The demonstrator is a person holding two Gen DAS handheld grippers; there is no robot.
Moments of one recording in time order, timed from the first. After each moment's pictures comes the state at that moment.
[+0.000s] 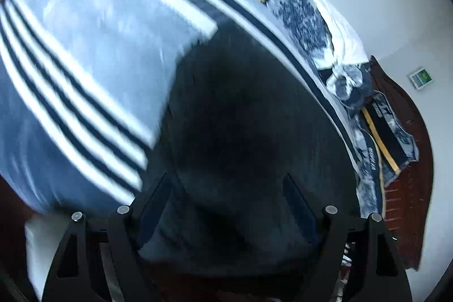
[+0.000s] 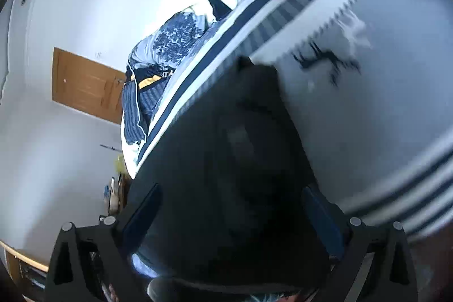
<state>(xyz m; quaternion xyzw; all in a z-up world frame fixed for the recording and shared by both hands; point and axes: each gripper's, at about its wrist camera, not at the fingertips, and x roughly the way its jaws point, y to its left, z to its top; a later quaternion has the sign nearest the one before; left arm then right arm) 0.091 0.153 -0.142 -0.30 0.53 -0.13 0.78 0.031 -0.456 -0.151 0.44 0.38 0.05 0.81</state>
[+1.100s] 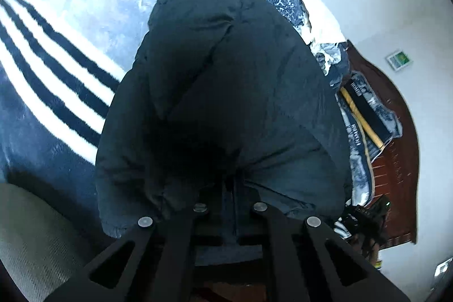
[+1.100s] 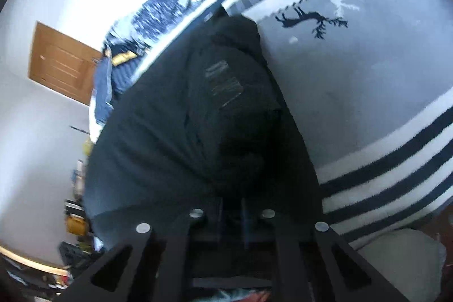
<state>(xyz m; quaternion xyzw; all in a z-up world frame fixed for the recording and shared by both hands) 0.055 0.140 -0.183 -0.30 0.51 -0.20 0.78 0.030 -0.418 -0.187 0.36 0.45 0.01 0.82</state>
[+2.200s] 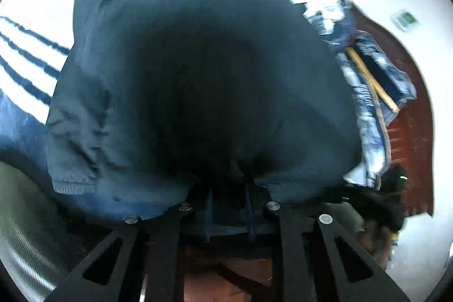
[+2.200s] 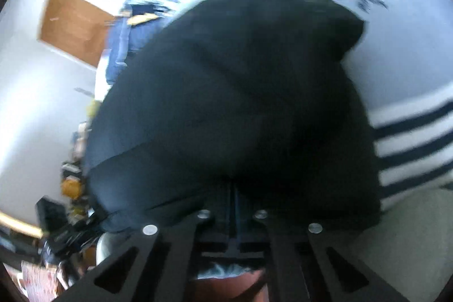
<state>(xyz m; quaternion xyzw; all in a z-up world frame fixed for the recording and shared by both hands) 0.043 0.075 -0.189 -0.24 0.58 -0.20 0.75 0.019 -0.372 -0.196 0.33 0.49 0.06 0.81</state>
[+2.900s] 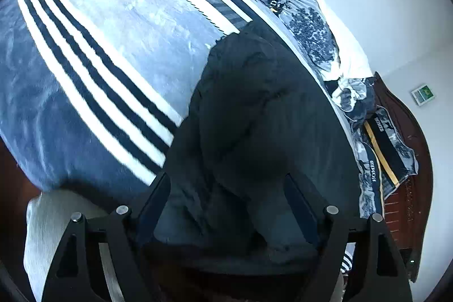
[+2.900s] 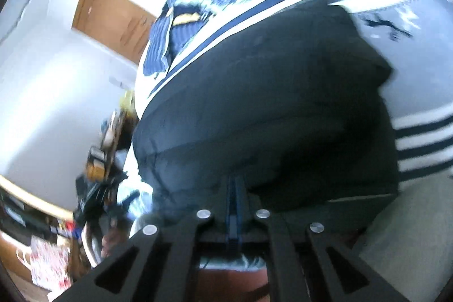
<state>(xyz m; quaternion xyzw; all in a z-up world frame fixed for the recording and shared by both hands) 0.066 0.187 -0.157 -0.33 0.50 -0.10 0.80 -0.019 -0.333 -0.118 0.31 0.44 0.16 0.83</state>
